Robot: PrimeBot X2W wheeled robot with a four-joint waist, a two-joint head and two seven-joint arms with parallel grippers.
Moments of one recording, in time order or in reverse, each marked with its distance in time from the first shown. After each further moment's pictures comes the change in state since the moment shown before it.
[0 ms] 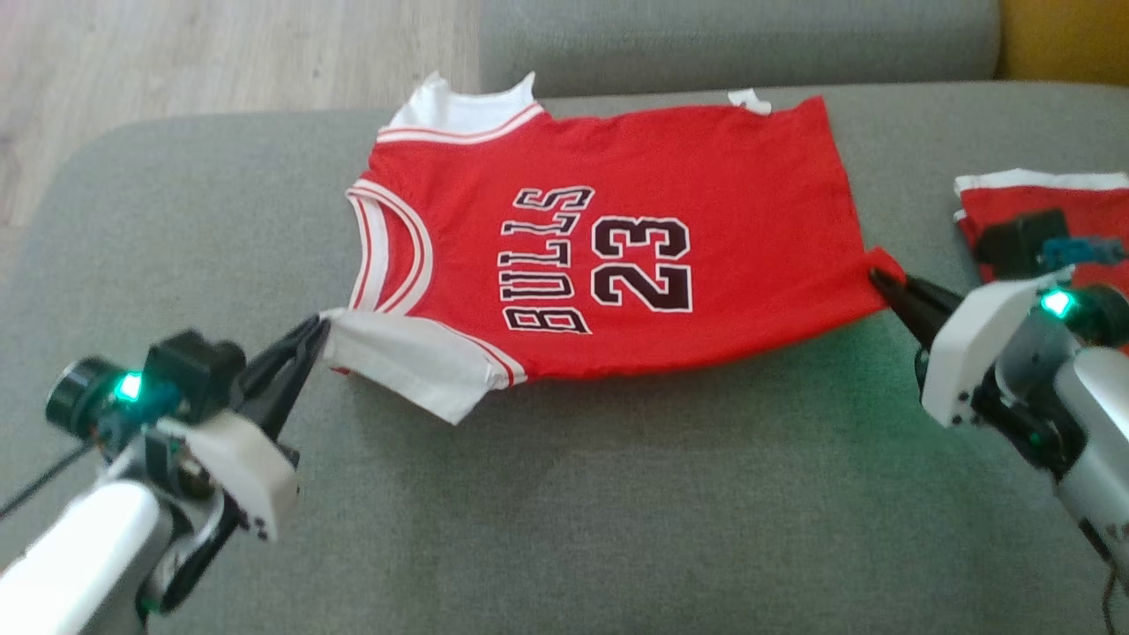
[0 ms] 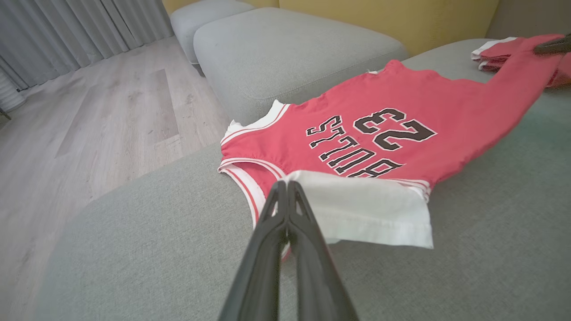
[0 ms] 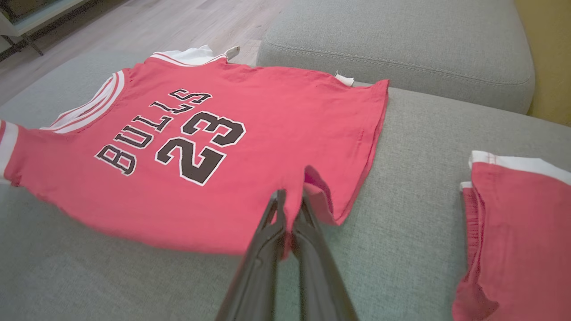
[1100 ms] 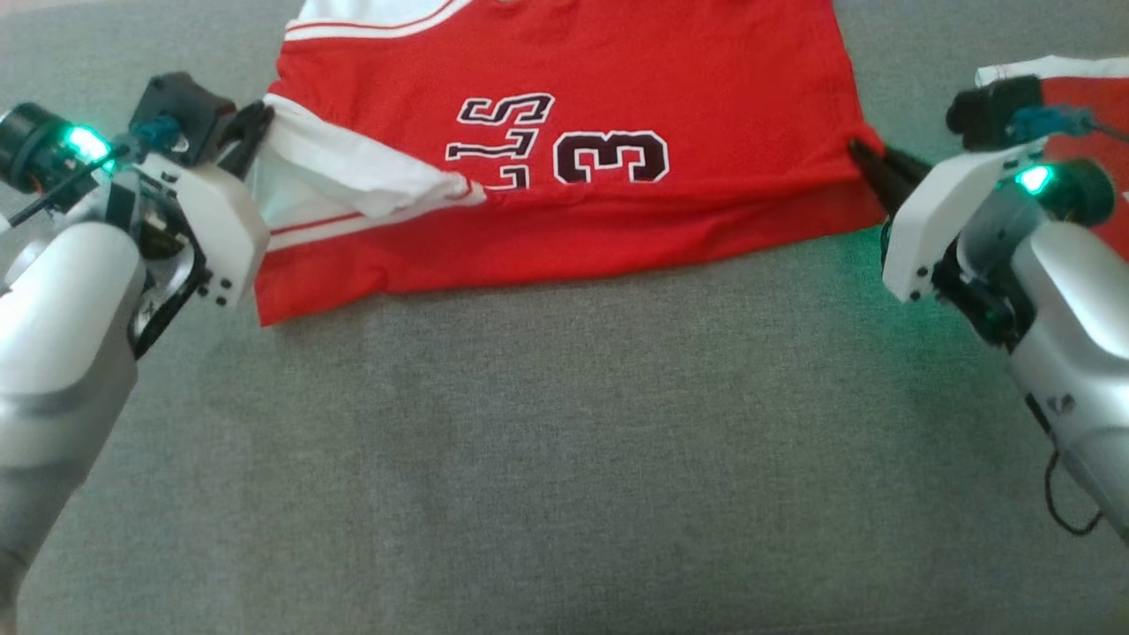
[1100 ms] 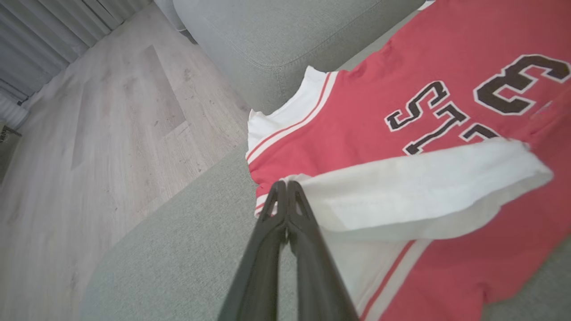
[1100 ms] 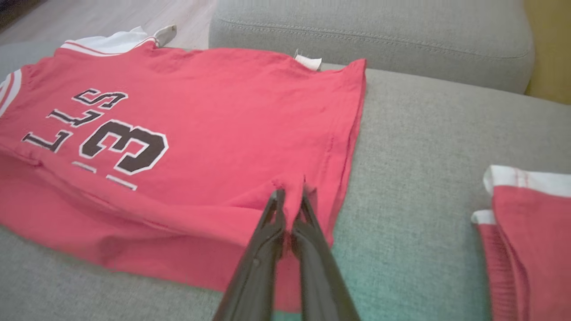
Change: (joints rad) left arm -0.582 -0.164 -0.156 0.587 0.125 -0.155 0.044; right arm -0.284 0.147 0.035 0.258 -0.079 0.000 -0.042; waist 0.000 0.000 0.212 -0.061
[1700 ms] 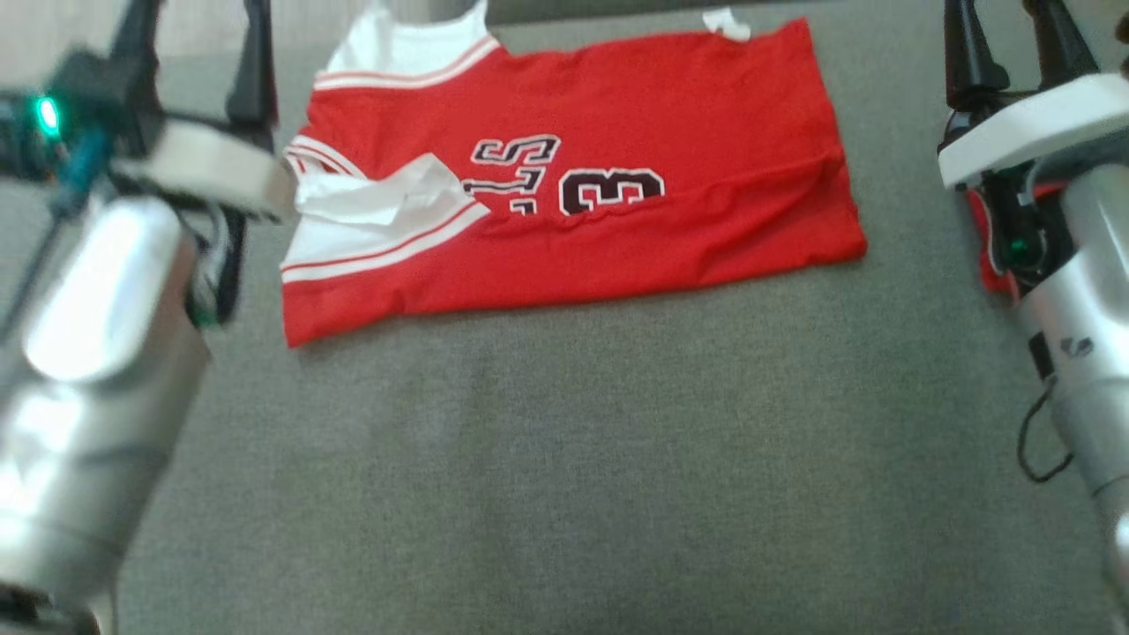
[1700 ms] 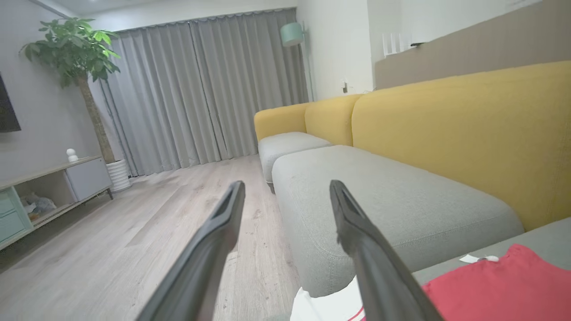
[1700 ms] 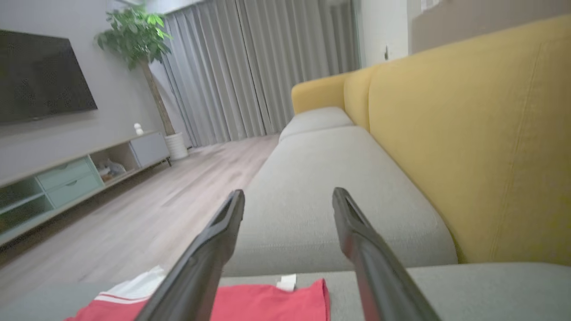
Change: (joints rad) left arm 0.030 -0.173 0.218 0.028 -0.066 0.243 -0.479; right arm -0.053 0.110 -0.320 0.058 -0.051 0.000 -0.445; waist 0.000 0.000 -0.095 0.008
